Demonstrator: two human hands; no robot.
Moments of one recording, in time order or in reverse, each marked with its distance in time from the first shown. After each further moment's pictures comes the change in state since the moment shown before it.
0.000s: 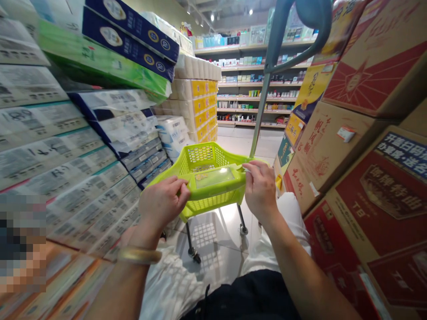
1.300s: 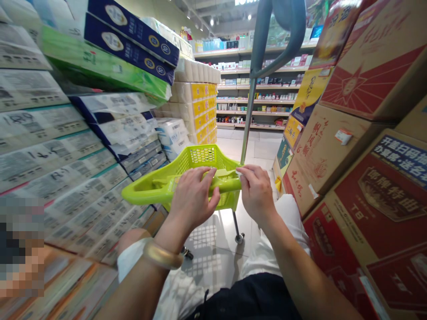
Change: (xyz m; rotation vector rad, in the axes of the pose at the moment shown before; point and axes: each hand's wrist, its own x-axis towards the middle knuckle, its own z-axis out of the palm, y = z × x) left_hand 0.017 0.058 0.000 -0.132 0.083 0.252; right_hand 0.001 -0.011 -0.001 0.040 -0.063 -0.039
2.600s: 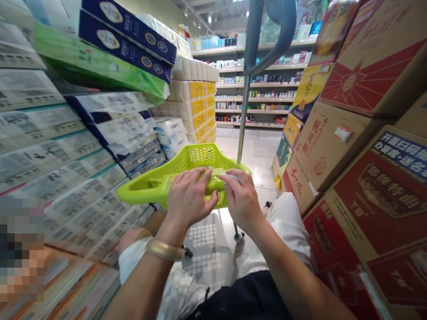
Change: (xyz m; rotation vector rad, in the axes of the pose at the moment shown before) left_hand -0.005 -0.006 0.007 0.036 0.011 -0.018; right_hand -0.014 -0.021 0.011 0.125 -0.044 -0.111
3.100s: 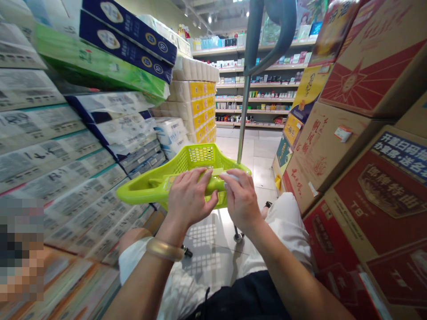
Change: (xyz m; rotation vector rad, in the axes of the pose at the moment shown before) left_hand -0.001 0.000 0.000 0.023 0.001 0.004; right_hand -0.004 0.000 0.003 0.005 0.028 -0.005
